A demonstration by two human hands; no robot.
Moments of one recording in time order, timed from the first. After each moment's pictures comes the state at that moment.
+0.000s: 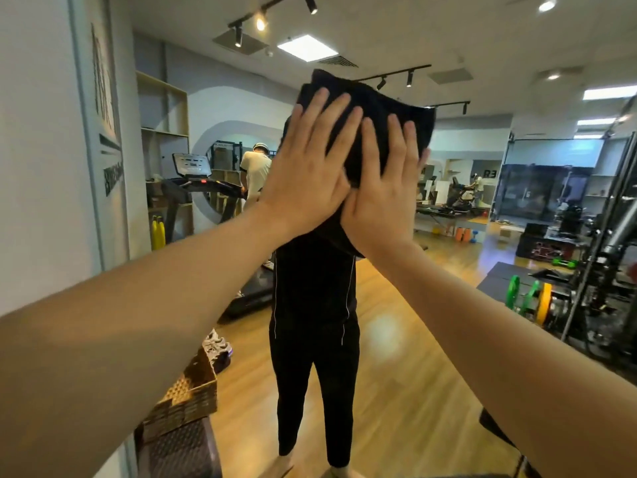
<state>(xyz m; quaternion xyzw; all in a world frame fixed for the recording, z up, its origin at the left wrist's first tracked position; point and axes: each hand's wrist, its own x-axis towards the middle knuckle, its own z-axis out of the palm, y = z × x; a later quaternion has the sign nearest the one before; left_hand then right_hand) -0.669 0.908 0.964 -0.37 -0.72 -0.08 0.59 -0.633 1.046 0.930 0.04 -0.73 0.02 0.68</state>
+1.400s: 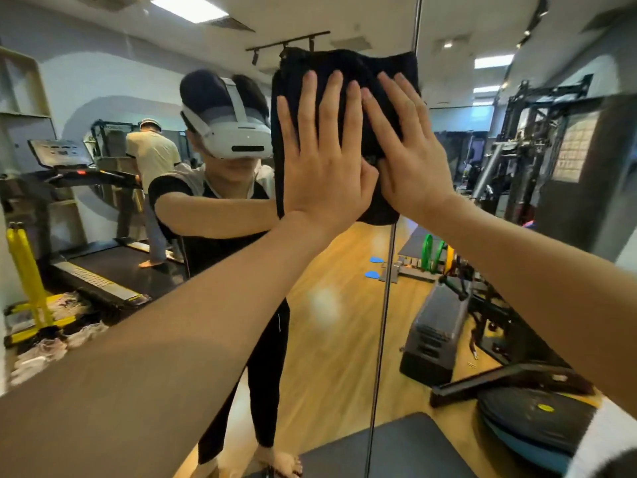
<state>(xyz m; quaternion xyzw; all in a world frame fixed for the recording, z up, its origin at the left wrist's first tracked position) -0.558 1.228 0.933 -0.35 -0.70 -0.20 0.58 -0.509 1.384 0.943 0.09 -0.76 -0.14 0.63</state>
